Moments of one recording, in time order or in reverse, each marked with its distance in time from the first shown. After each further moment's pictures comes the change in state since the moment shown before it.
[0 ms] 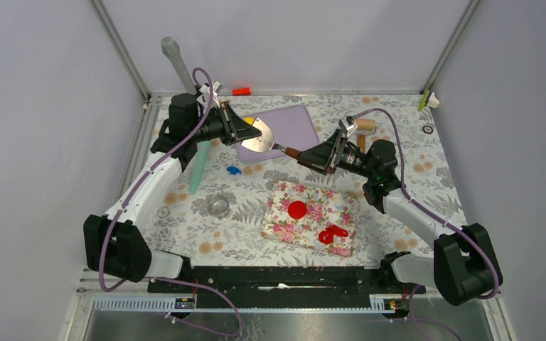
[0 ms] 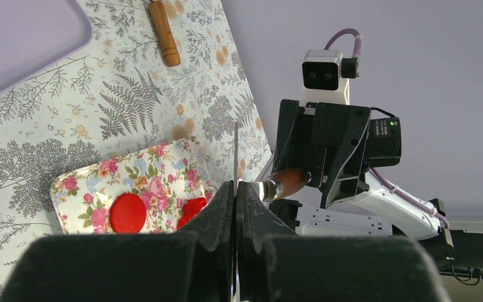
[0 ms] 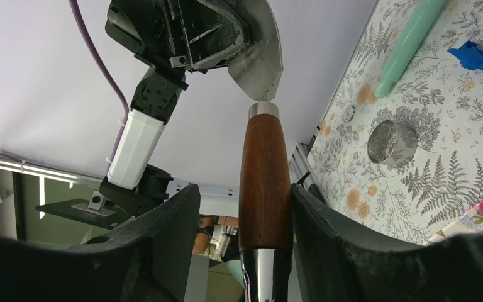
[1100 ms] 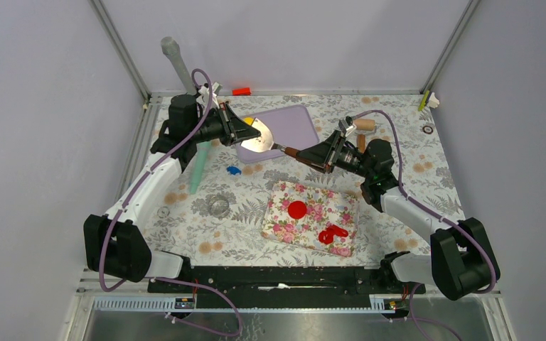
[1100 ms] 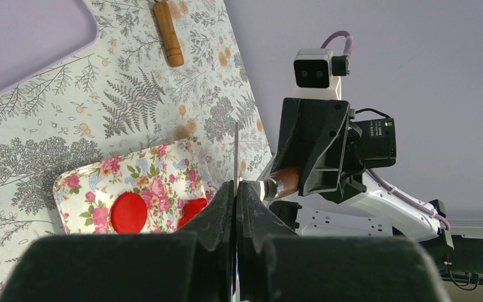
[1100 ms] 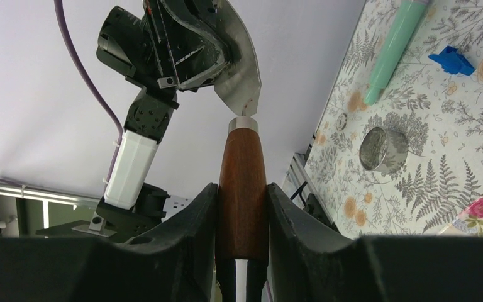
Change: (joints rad) left arm 0.000 0.000 -0.012 0.002 -0.004 -0.005; right arm 0.006 0.036 0.001 0.000 0.055 0.013
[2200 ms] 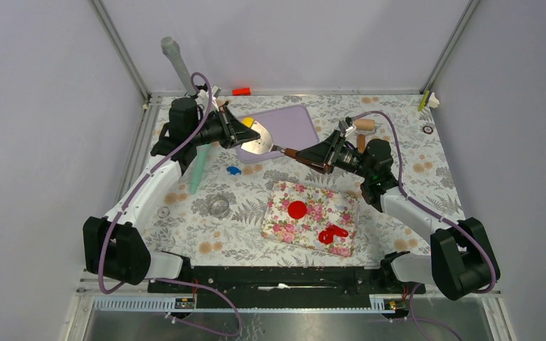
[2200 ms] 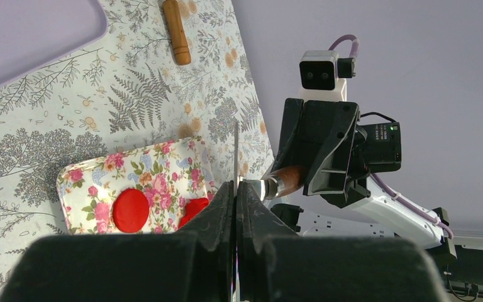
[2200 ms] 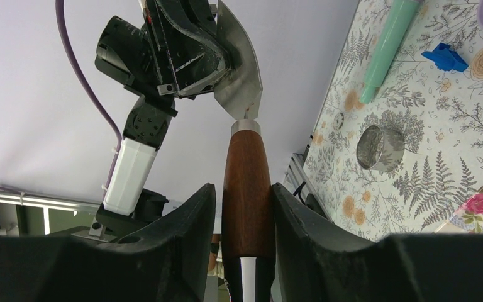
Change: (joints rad) left arm 0.001 -0.018 -0.031 -0.003 -0.031 -0.014; right arm 0.001 0.001 0.000 -0.024 0.016 0.002
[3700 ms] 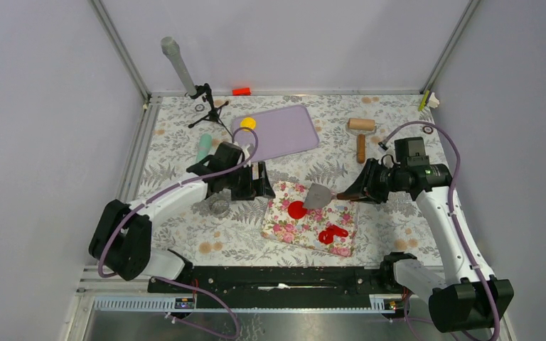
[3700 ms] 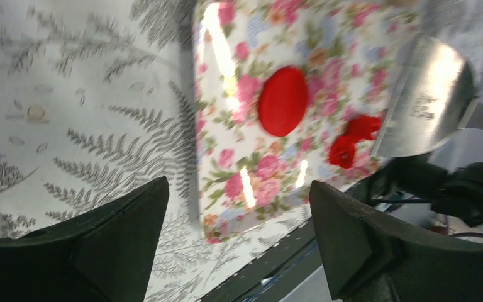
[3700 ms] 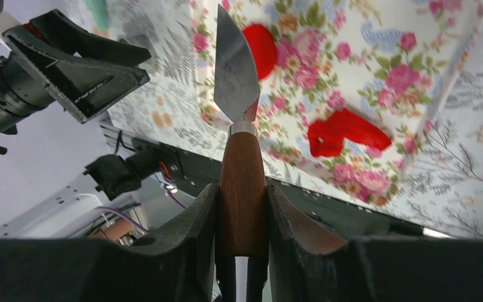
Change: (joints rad) left arm -0.271 0.046 -0.229 -0.273 -0.385 0.267; right arm -0.286 -0.232 0.373 -1.692 0.168 -0.816
